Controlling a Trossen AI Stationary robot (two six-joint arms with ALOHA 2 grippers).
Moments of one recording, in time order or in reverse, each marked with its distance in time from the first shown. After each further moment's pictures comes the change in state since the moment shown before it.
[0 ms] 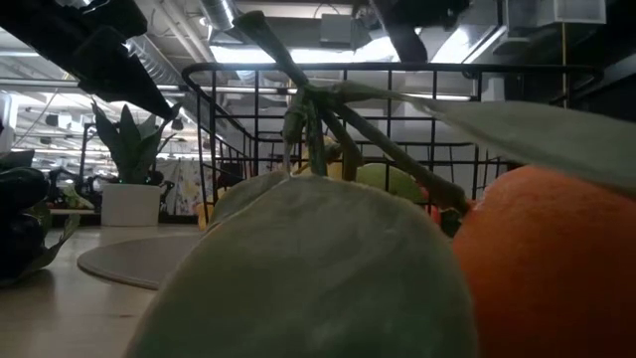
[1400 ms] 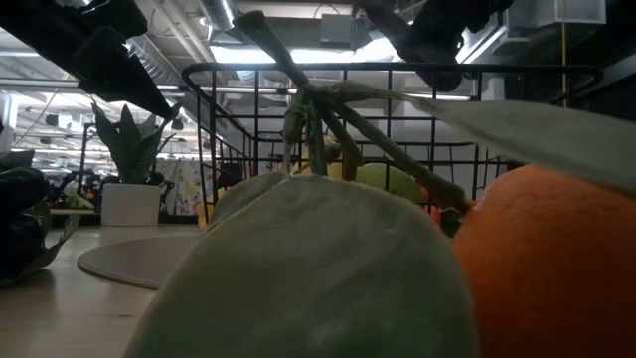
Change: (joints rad) left arm 0.000 0.000 0.000 0.001 0.000 0.000; right arm -0.001 0.011 -0.042 -0.137 -0.293 0.124
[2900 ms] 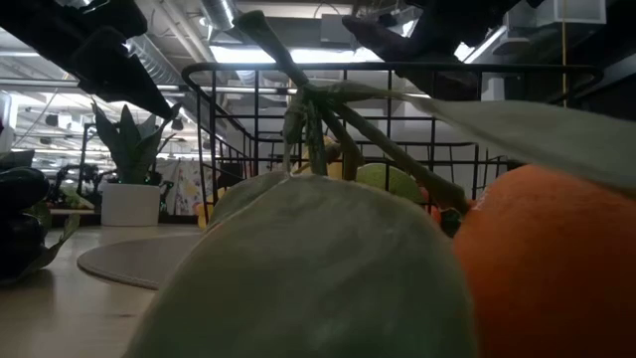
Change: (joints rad) left arm 0.000 0.000 0.000 0.000 0.000 0.000; right arm 0.003 0.132 0.000 0.029 -0.261 0.101
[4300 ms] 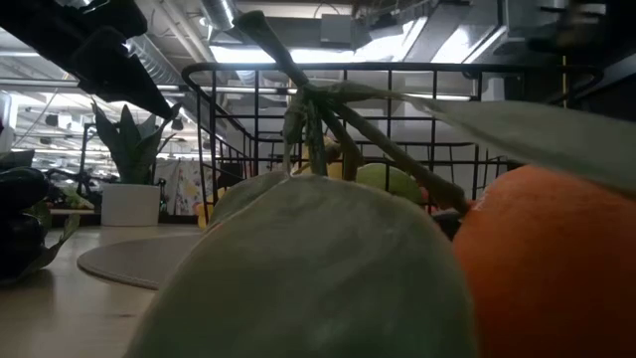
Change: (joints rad) left arm 0.000 0.000 0.000 0.000 0.000 0.001; right arm 0.292 -0.001 0.000 -0.151 -0.516 0.466
